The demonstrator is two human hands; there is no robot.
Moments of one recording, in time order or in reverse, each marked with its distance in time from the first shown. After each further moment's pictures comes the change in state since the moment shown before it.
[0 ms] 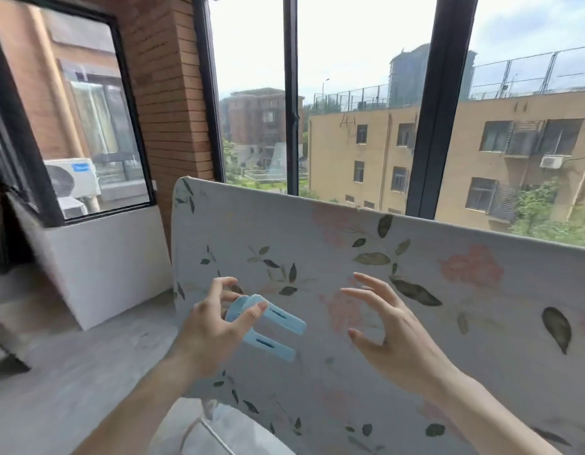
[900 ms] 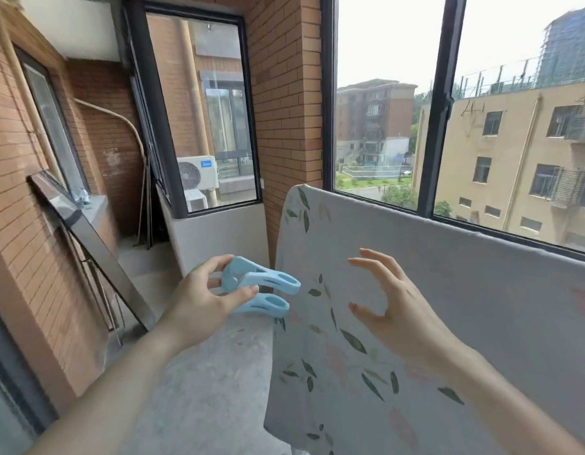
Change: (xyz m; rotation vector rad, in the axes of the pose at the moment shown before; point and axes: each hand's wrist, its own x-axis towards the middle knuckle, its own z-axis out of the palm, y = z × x) left_hand 0.175 -0.191 -0.197 0.008 0.331 -0.157; right_hand 0.319 -0.067 0.237 0.190 -0.171 -0.253
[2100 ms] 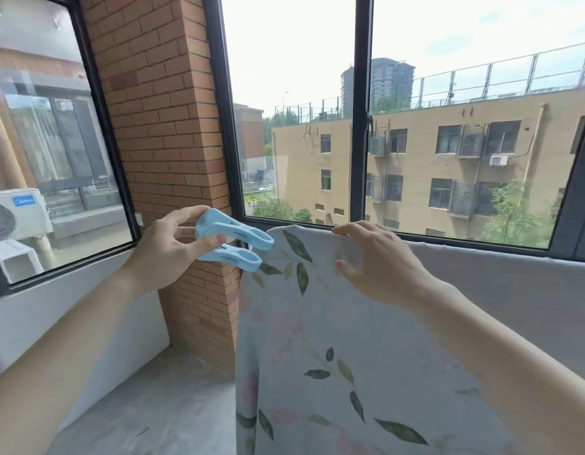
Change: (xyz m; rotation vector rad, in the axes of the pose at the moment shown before) left_hand 0.437 -0.075 -0.012 -0.112 -0.309 0.487; right_hand 0.292 0.020 0.069 -0.555 0.194 0.371
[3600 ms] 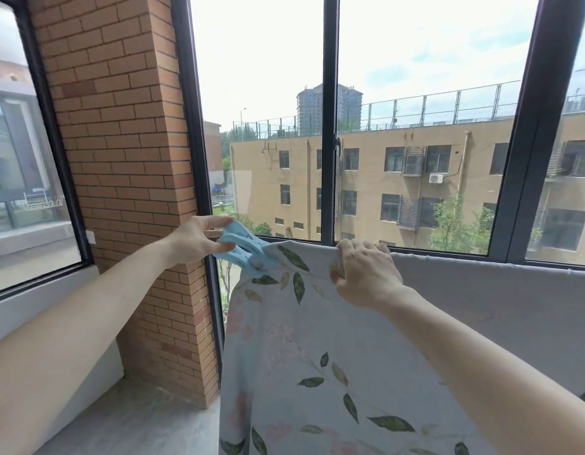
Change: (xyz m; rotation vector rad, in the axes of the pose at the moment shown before) left_hand 0.104 -0.045 0.012 -0.068 -0.419 -0.022; right_hand 0.010 -0.022 0.025 -0.400 0.021 0.209
